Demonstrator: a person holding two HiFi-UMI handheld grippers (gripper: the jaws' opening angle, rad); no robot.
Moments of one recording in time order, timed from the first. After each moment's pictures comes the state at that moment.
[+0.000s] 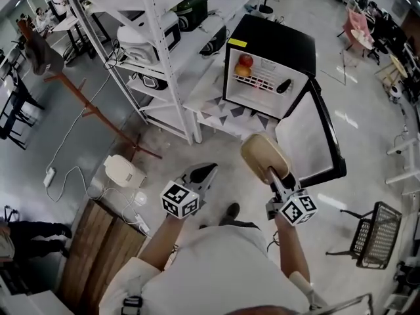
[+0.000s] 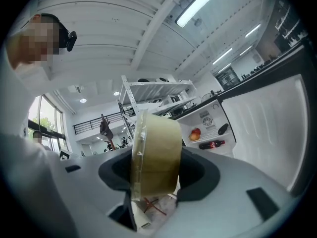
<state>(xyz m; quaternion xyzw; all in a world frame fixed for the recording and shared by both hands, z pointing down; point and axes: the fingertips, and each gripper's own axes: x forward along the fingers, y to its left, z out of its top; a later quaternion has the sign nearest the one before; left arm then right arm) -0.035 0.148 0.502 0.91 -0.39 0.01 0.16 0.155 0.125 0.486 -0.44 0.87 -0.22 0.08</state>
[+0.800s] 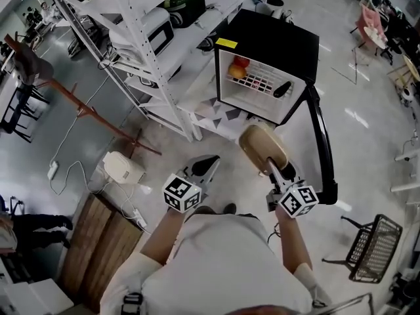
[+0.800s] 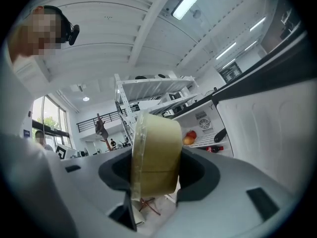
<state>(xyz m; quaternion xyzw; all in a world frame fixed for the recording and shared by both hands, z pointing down) 0.032 0.054 0.505 0.90 -0.42 0.03 0.15 0.206 0.017 0.499 -0.42 0.88 -0.22 0.06</state>
